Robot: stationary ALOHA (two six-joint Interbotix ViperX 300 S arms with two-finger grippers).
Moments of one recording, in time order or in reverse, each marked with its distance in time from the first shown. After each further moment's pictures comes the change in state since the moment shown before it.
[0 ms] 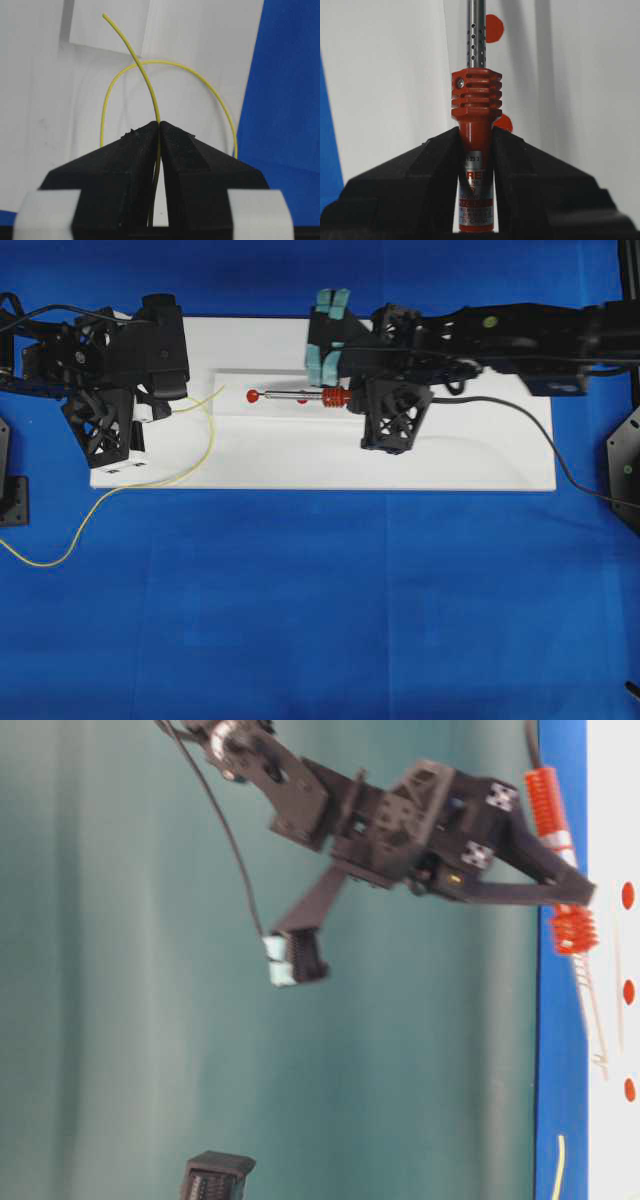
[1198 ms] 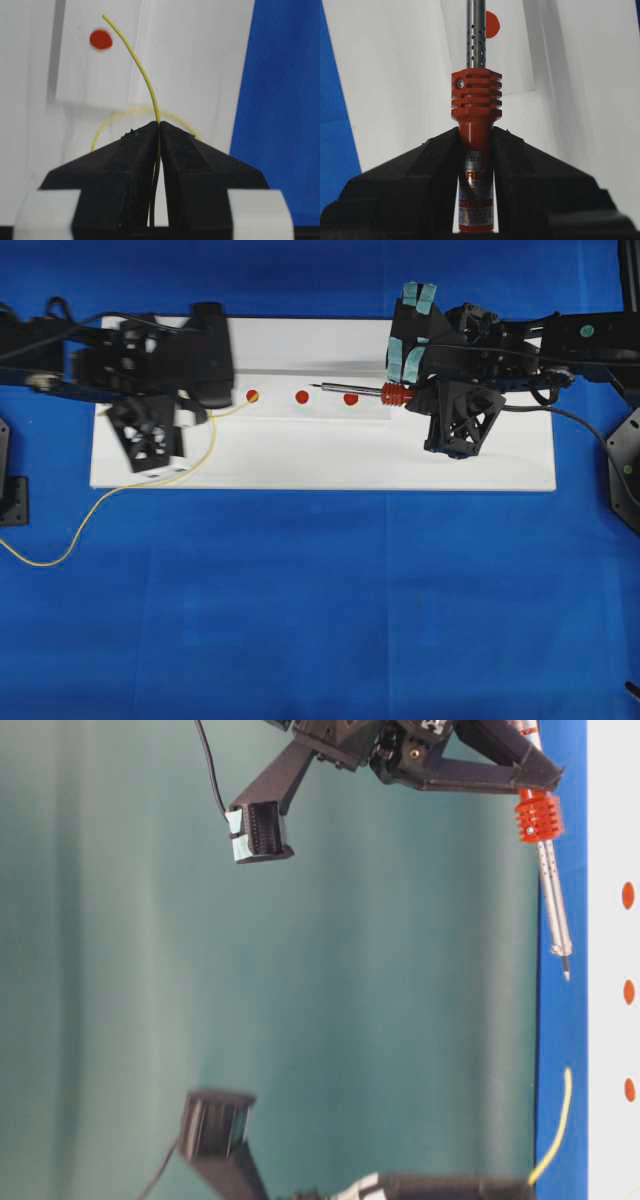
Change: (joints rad) left arm -0.029 0.172 -0.146 0.002 -0.029 0.006; right arm -0.002 -0.219 0.221 -0.064 -0.012 0.130
